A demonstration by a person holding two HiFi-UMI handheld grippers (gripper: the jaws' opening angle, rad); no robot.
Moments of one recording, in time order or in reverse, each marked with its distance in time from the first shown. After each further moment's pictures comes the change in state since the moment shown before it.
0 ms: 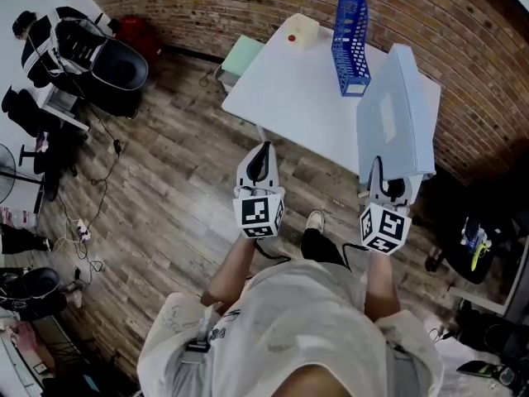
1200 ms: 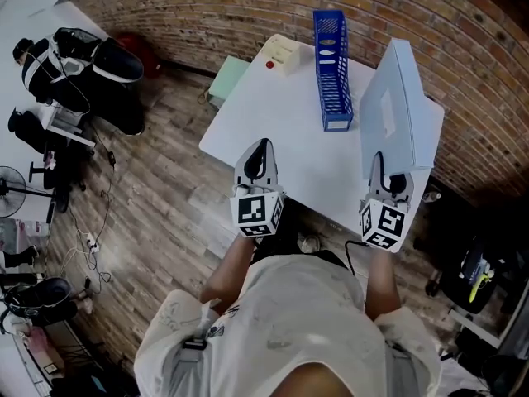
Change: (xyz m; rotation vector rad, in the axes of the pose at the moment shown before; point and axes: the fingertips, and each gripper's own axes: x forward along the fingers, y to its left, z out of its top) left arm 0.166 -0.051 0.007 0.041 -0.006 0.013; right arm 0.152 -0.101 -0.011 0.035 -0.022 -0.001
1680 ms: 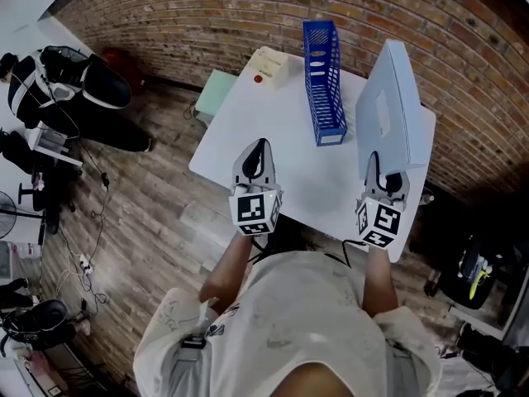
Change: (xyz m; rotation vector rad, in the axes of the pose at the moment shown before) left arm 0.053 0.012 -0.009 0.003 -0.025 -0.055; right arm 0.036 0.001 0.002 -0.027 -0.006 -0.062
